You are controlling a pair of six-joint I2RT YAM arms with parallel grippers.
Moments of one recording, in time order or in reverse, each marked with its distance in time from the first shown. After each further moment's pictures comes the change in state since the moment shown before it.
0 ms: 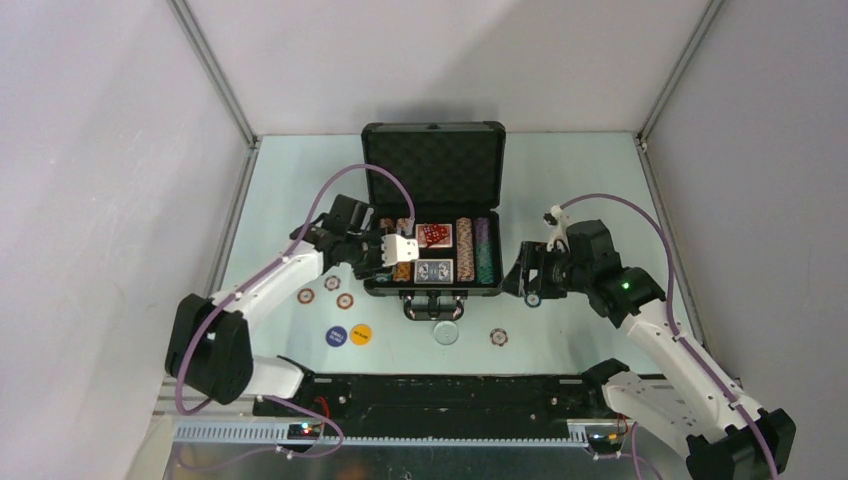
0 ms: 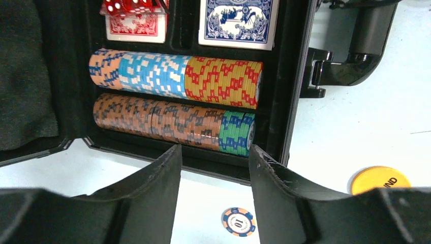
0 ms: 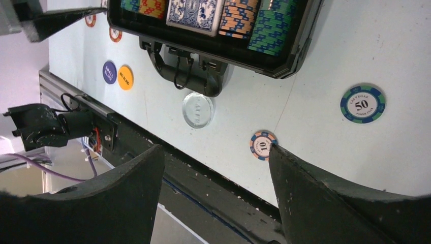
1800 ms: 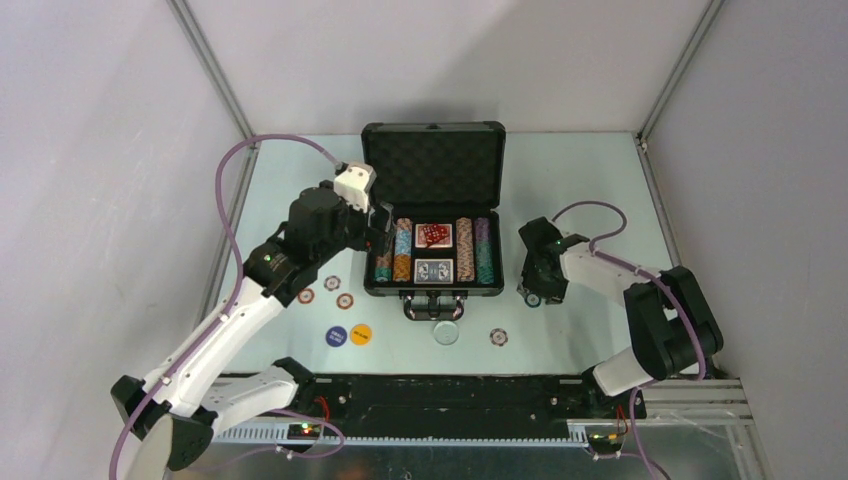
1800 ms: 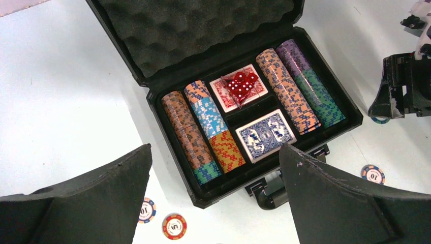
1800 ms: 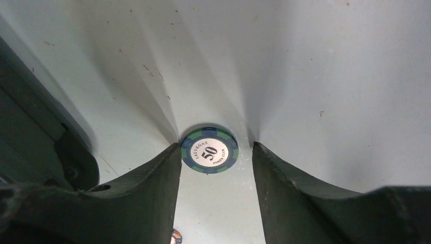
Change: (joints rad) left arm -0.150 -0.374 0.120 0.097 -0.467 -1.132; right arm -0.009 0.633 0.009 0.039 0.546 0.248
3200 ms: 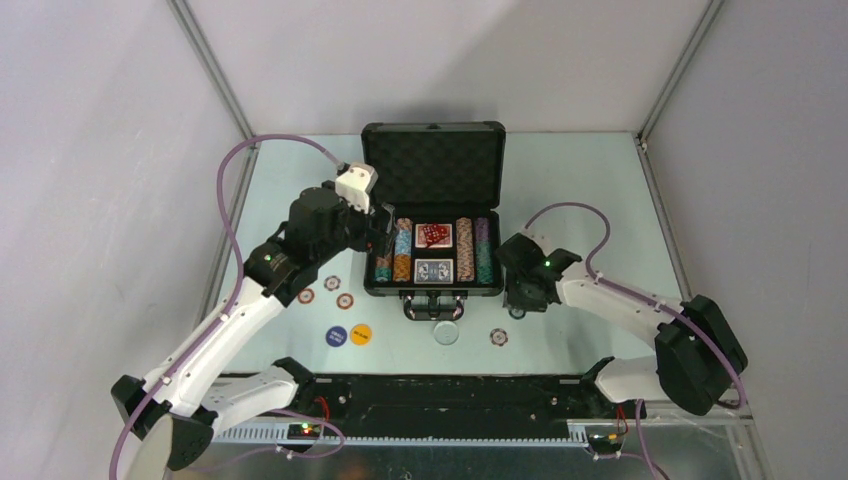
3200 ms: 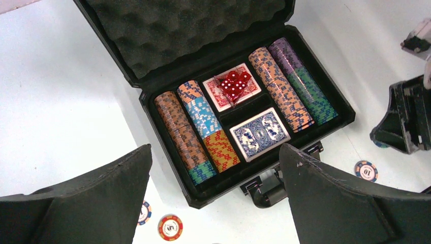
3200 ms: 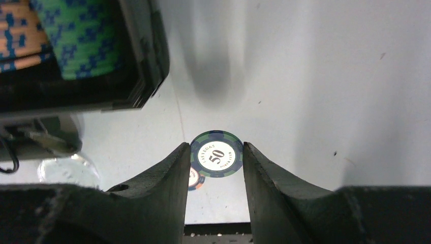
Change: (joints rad) left arm 0.000 0.002 0.000 0.000 0.031 -0.002; right arm 0.246 -0.171 0.010 -0.098 0.035 0.042
